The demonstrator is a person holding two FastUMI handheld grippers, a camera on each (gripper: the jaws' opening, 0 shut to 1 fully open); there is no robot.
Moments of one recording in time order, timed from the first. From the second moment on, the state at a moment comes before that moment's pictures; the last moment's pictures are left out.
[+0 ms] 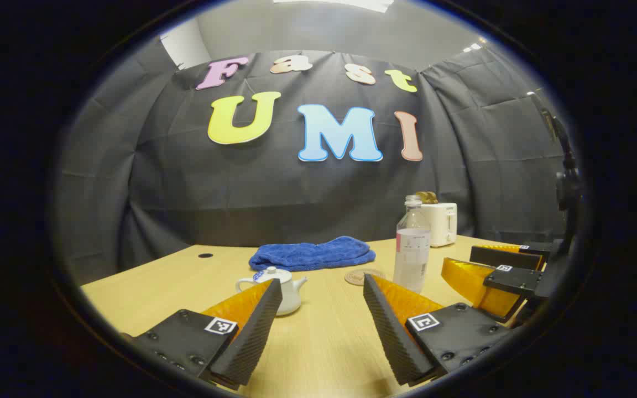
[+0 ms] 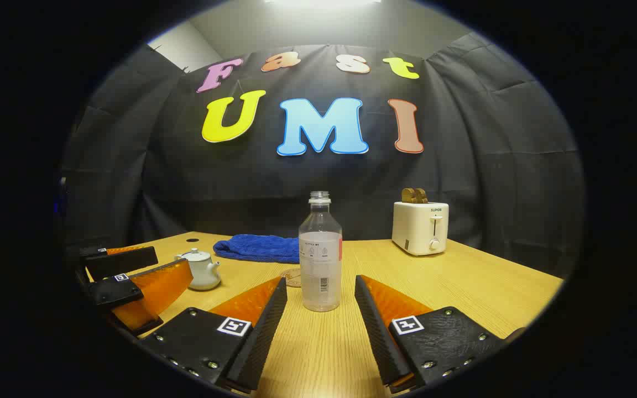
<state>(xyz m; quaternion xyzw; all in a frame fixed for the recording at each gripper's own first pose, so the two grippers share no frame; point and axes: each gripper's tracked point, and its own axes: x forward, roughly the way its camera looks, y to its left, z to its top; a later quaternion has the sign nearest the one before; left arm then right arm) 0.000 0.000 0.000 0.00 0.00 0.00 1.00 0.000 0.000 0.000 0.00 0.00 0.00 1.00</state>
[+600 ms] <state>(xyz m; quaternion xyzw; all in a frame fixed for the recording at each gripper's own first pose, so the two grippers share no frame) 0.000 0.001 0.000 0.00 0.00 0.01 1.00 0.001 0.000 -0.001 0.00 0.00 0.00 1.00</state>
